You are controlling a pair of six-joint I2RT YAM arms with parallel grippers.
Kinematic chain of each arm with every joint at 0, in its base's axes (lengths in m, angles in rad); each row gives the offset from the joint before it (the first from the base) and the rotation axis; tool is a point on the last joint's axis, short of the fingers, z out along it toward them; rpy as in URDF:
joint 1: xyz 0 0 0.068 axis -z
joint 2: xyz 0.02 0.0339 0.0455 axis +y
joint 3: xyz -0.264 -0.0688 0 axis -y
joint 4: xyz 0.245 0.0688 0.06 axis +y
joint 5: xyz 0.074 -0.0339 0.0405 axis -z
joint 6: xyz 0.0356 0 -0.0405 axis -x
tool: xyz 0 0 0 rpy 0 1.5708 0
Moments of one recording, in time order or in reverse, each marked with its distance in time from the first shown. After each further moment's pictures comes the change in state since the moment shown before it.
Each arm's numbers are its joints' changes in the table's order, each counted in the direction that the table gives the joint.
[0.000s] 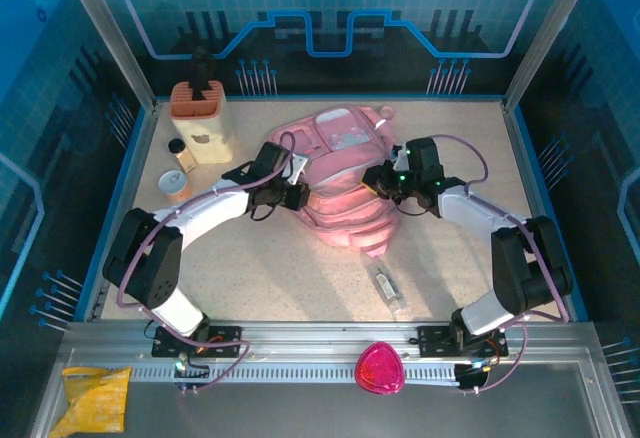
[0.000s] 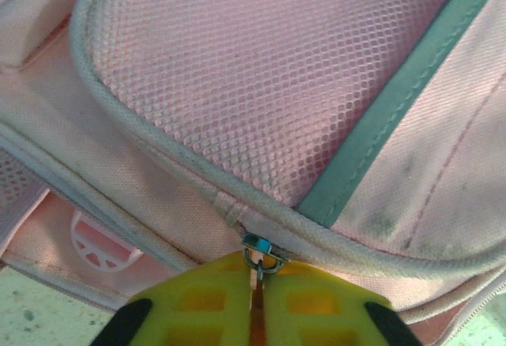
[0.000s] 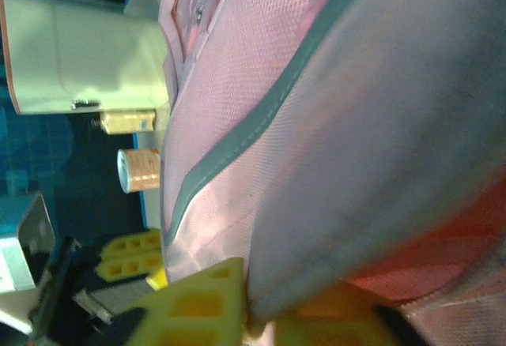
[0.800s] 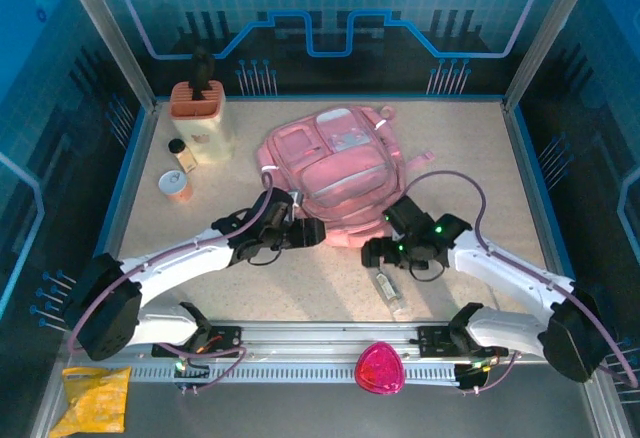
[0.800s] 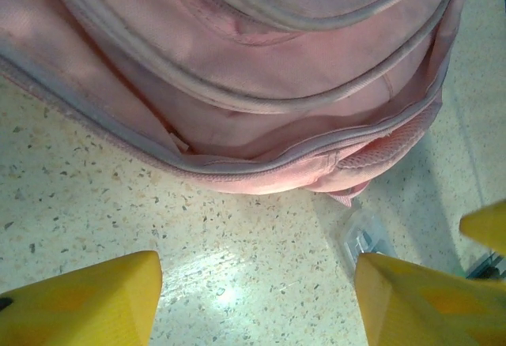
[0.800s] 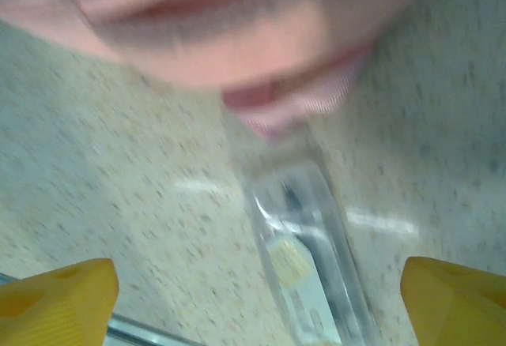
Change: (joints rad) left arm 0.237 -0.330 -0.366 -0.169 -0.042 0.610; right arm -0.391 -0.404 -0.164 0.787 0.453 0.224
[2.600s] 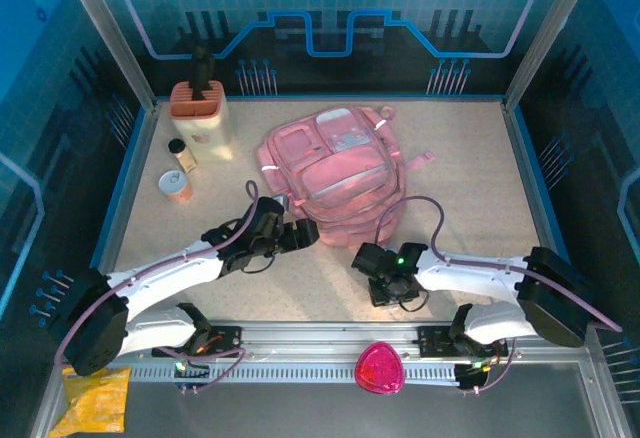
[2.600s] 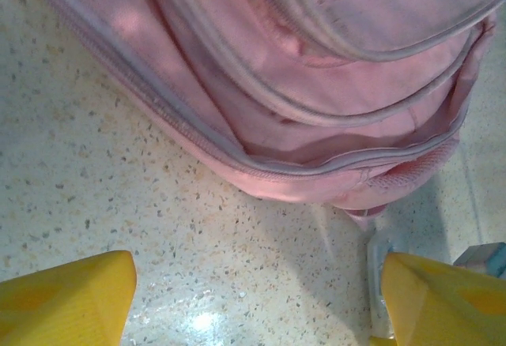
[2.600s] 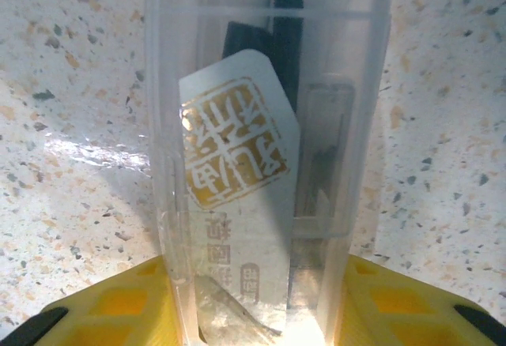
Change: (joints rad) left arm 0.002 -0.092 -0.069 -0.006 -0.098 0.078; right arm -0.329 0.162 -0.100 -0.020 0.176 -0.184
